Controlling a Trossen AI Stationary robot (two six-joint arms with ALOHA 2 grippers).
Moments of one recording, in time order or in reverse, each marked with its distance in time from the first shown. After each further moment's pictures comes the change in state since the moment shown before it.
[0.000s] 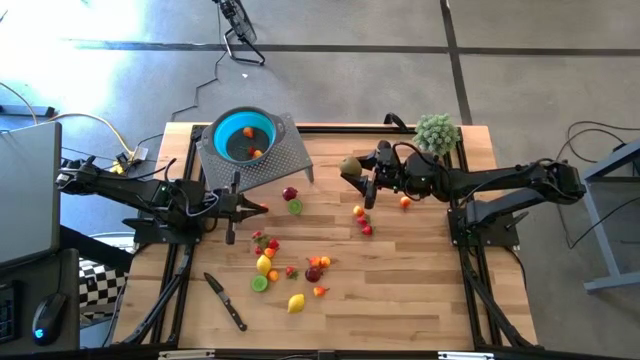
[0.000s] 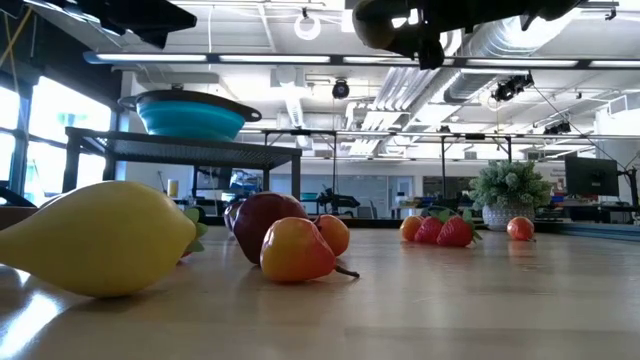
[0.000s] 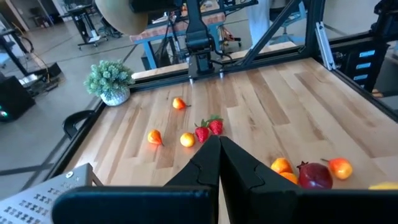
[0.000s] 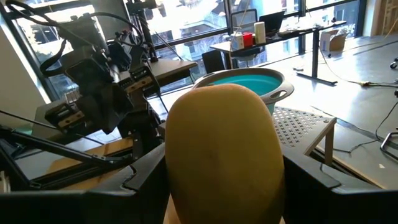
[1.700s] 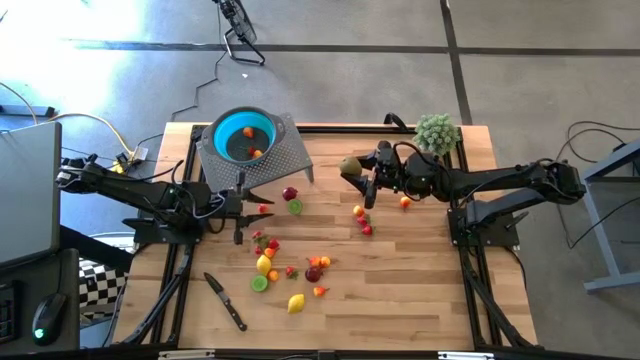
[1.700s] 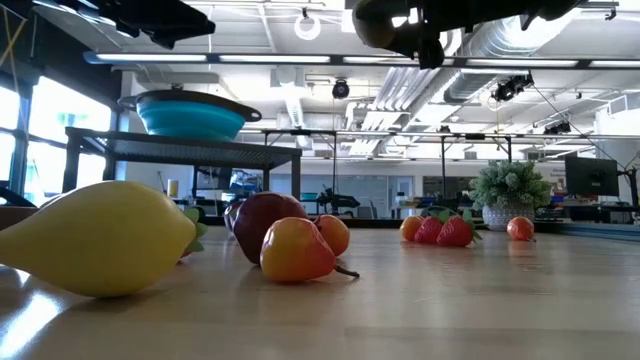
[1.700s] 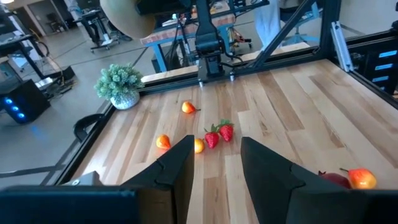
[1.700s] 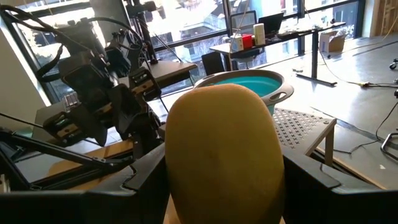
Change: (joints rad) left arm 0.000 0.088 -0.001 0.106 -0.049 0.015; right arm 0.000 0.000 0.000 0.008 0.005 0.004
